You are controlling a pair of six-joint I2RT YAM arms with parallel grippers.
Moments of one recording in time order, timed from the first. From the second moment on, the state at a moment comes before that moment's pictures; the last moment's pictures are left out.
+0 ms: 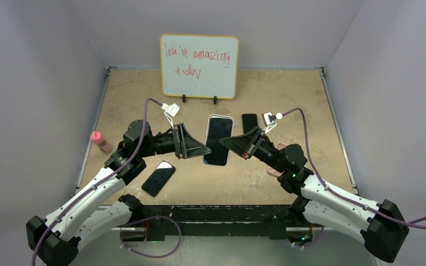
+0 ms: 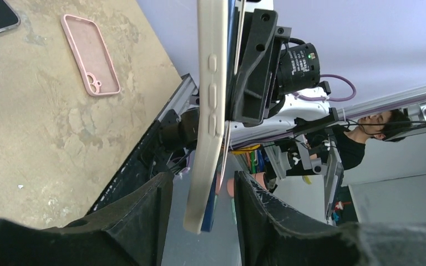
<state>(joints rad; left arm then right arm) -0.62 0.84 0.72 0.02 0.68 -1.00 0.81 0.86 0.43 0.72 -0.26 1.18</state>
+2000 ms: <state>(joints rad) -0.62 0.86 0.79 -0.07 0.49 -0.86 0.80 0.88 0.35 0.76 -0.45 1.21</state>
